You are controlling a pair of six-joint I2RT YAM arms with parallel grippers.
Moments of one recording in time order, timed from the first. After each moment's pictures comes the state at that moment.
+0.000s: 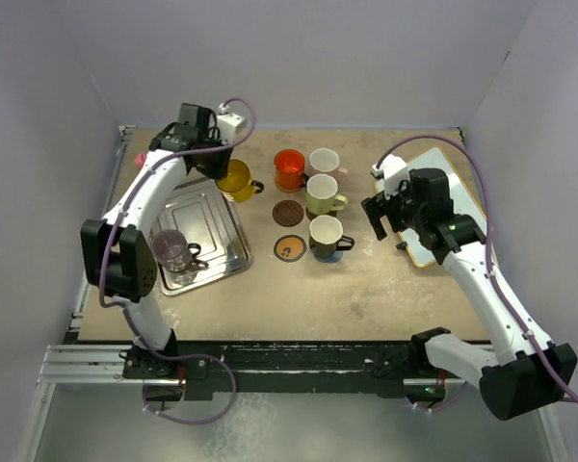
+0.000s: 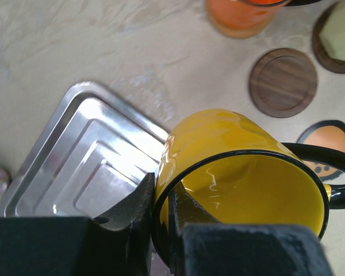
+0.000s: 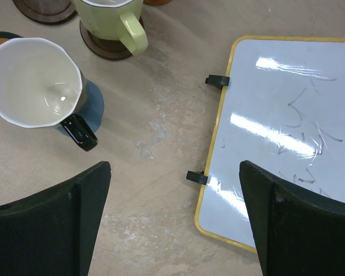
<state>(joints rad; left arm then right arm) -0.20 1.77 1.66 -0.74 0.19 0.25 0.28 1.08 1.04 -0.61 -0.04 -0.32</state>
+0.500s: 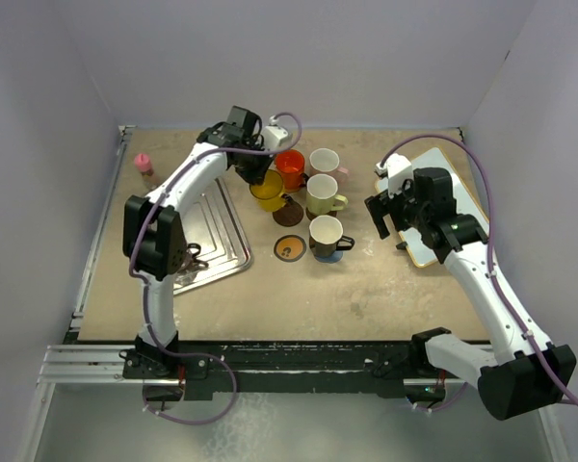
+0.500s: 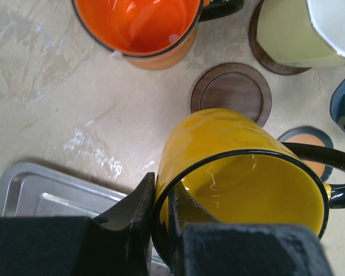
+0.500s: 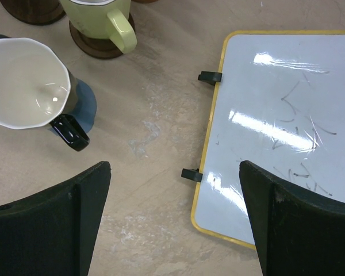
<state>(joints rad) -0.38 2.04 1.88 -0.80 0.24 0.36 0.25 1.08 1.04 -0.61 -0.04 -0.32</state>
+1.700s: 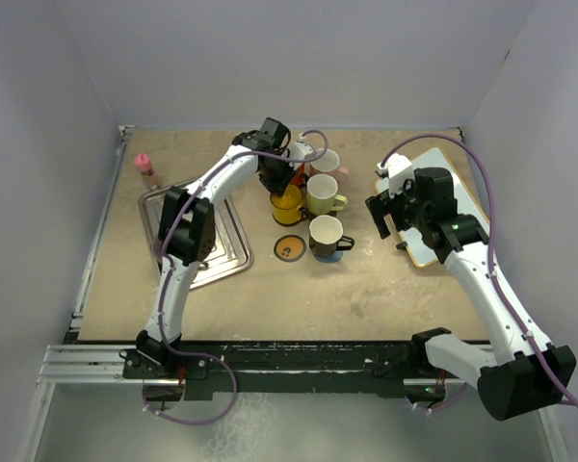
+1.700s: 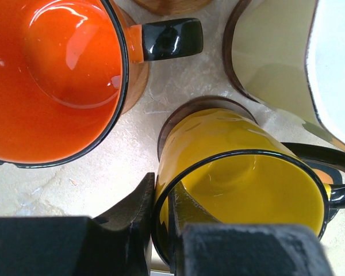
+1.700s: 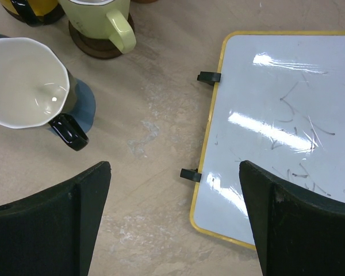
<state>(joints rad) -0.47 2.35 2.15 -0.90 0.26 0.40 0.24 1.08 1.04 -0.61 -0.04 -0.33</state>
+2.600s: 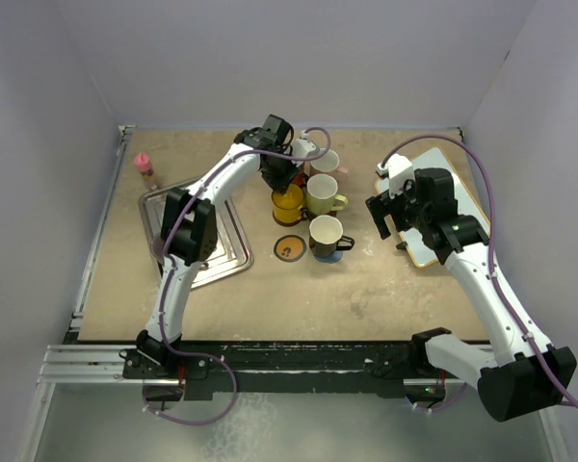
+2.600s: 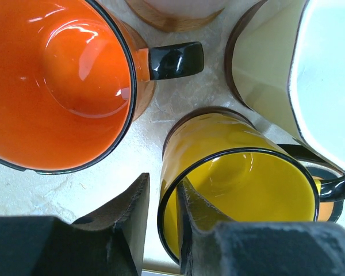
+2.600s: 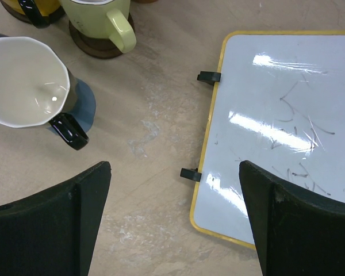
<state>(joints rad) -0.49 2.36 2.20 -0.91 0.23 0.40 0.24 1.07 1.04 -0.61 -0.04 -0.33</state>
